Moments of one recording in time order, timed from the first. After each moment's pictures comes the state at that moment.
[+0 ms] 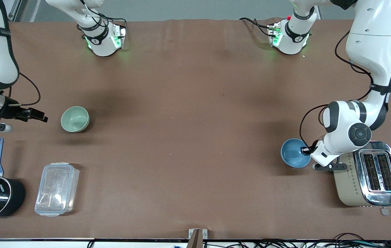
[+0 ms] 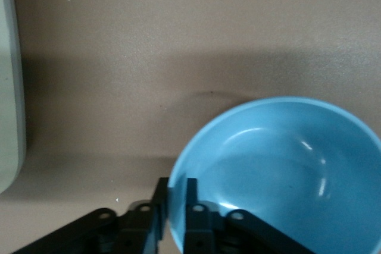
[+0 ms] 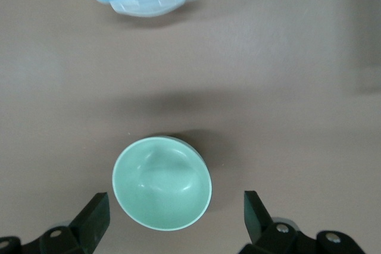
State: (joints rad) left arm -0.01 0.59 -0.05 -1.79 0.04 2.35 -0.08; right arm -0.04 0.14 -0.25 -2.09 0.17 2.13 -0.30
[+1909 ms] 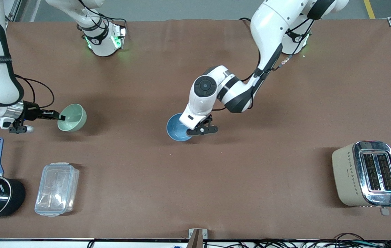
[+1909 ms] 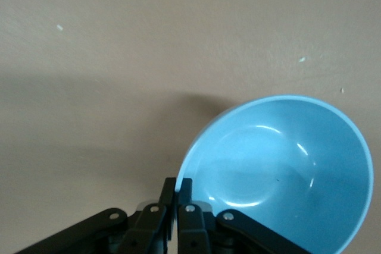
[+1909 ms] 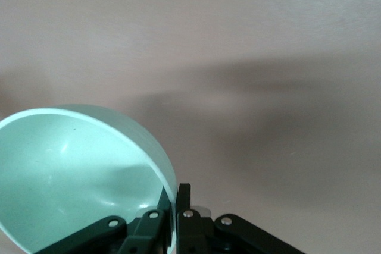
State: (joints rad) left arm -0.67 0.76 -0.18 -1.43 0.05 2.26 -0.96; right arm -0.03 0.23 -0.31 -2.13 0.49 2.01 -0.51
